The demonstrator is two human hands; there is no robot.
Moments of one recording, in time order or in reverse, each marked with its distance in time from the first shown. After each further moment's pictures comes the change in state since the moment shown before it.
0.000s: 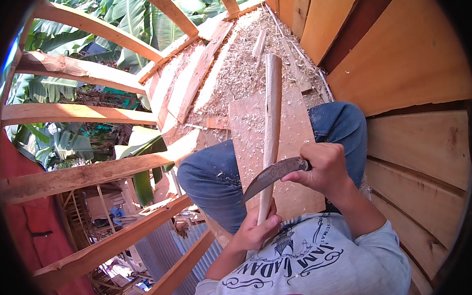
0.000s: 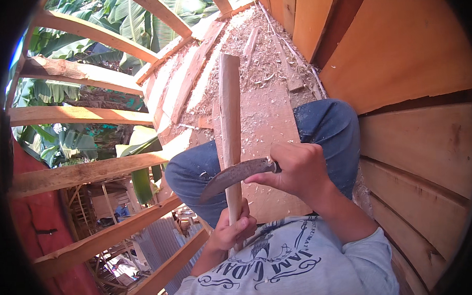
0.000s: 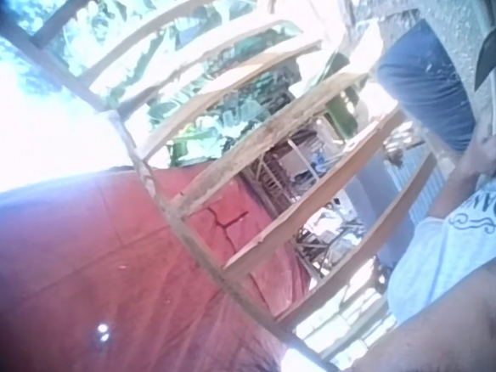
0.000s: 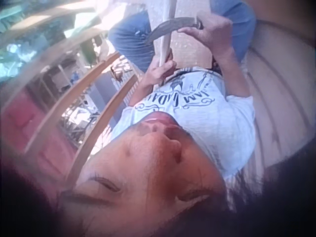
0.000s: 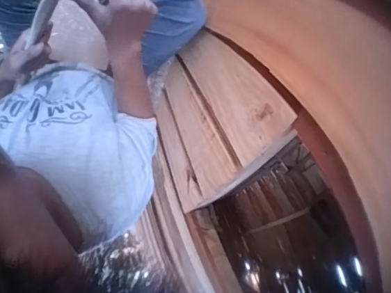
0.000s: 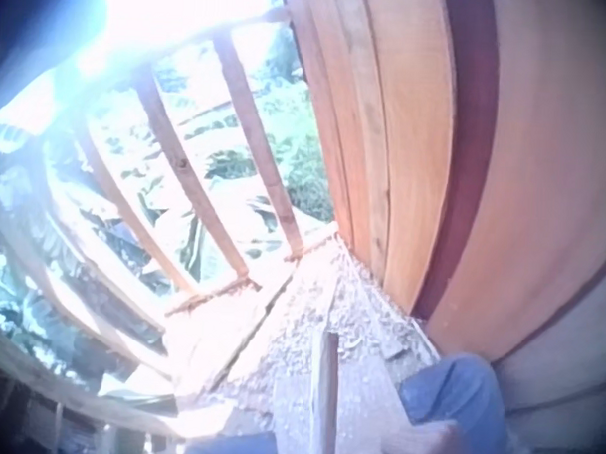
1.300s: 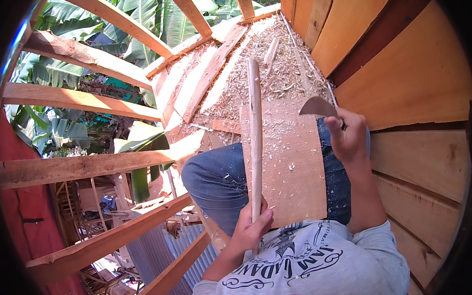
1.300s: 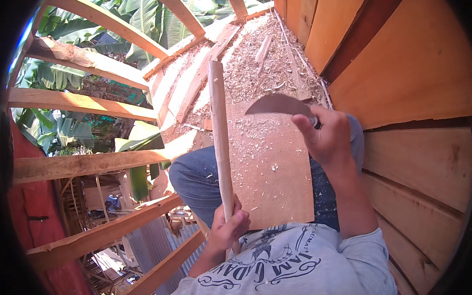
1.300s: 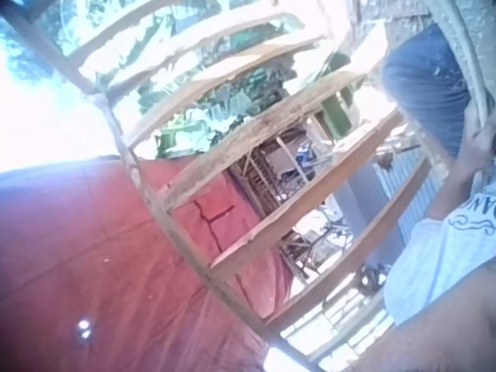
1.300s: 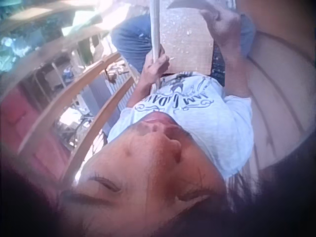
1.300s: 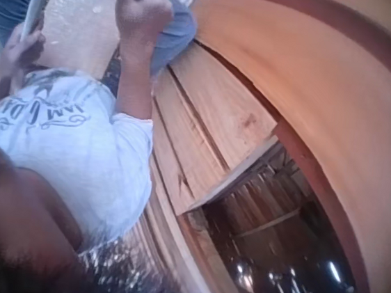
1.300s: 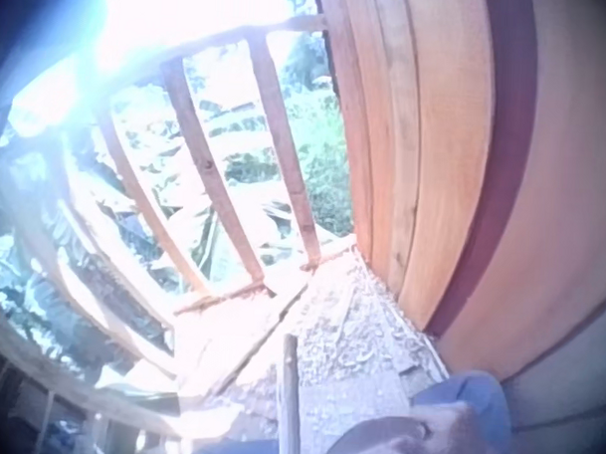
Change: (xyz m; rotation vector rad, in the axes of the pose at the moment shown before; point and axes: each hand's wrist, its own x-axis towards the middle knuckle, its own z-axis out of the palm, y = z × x) left_hand 0.001 0.010 -0.006 0.141 0.249 0.130; right_hand 0.050 0.037 -0.019 0.120 0.113 0.311
